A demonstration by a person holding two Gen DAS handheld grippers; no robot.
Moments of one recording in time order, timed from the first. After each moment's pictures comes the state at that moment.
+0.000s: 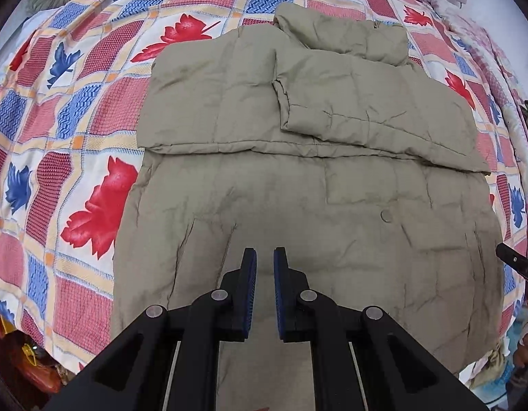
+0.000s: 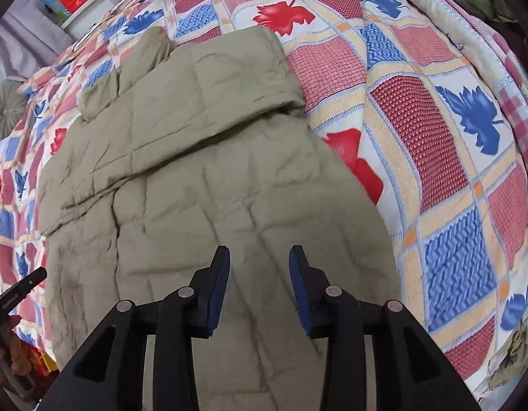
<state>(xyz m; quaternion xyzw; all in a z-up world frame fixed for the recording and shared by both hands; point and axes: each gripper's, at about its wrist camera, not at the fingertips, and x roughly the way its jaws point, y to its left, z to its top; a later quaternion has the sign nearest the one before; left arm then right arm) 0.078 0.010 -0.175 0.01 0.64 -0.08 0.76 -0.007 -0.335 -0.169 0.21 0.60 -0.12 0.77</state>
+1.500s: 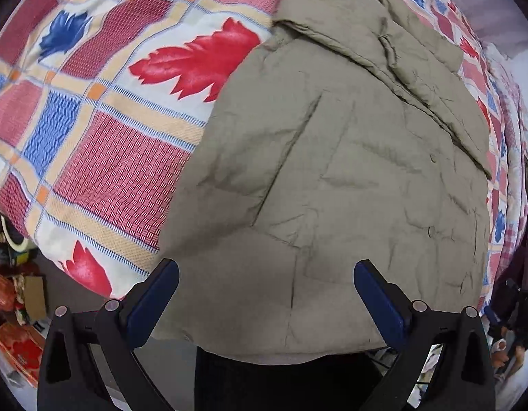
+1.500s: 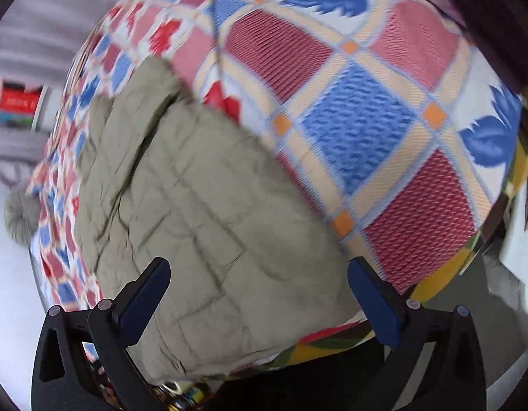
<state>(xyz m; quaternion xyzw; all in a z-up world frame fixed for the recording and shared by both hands) -0.016 0.141 -0.197 -0.14 0.71 -0.03 0.69 -0.152 -0.429 -0.161 0.45 0.54 -0.19 0.69</state>
